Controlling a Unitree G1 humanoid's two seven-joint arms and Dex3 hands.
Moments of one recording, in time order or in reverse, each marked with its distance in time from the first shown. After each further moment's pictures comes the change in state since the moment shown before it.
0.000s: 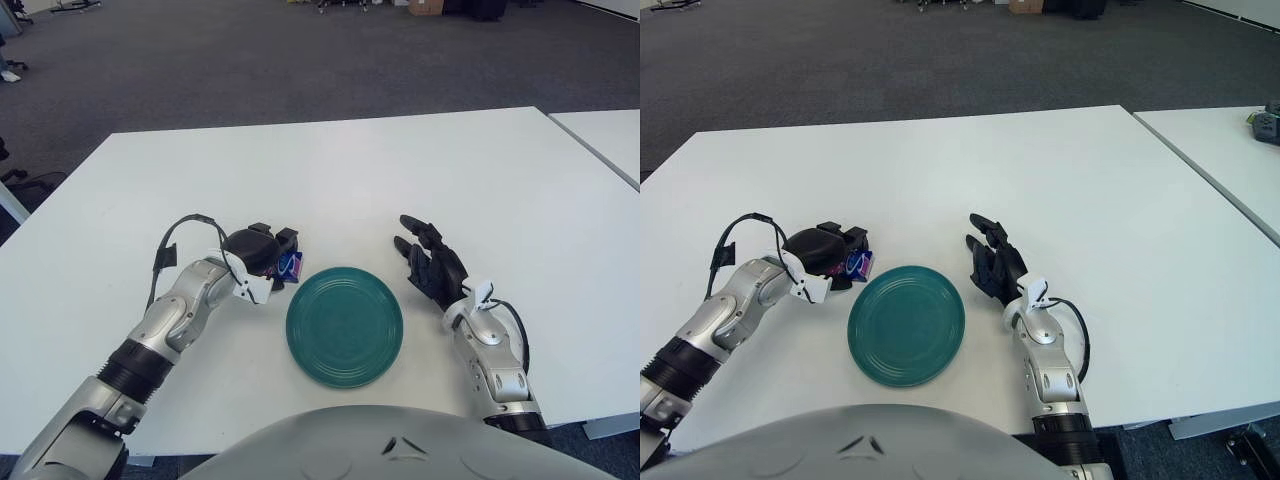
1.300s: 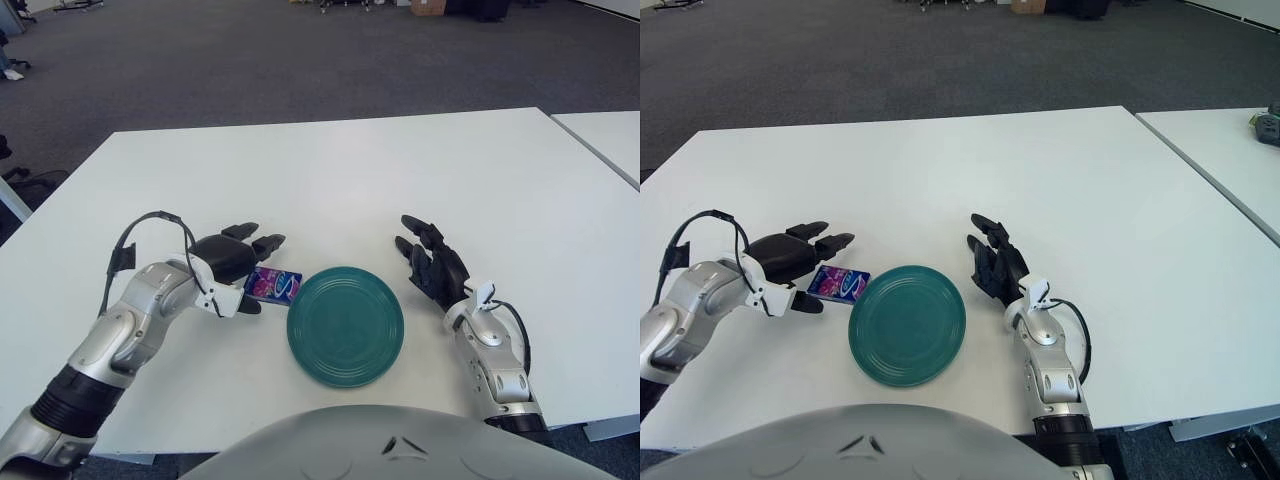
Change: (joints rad) left arm 0.140 0.121 0.143 -0.242 -0.065 0.014 -0.246; right arm 0.006 -0.002 -0.004 0.000 0.008 -0.005 0.010
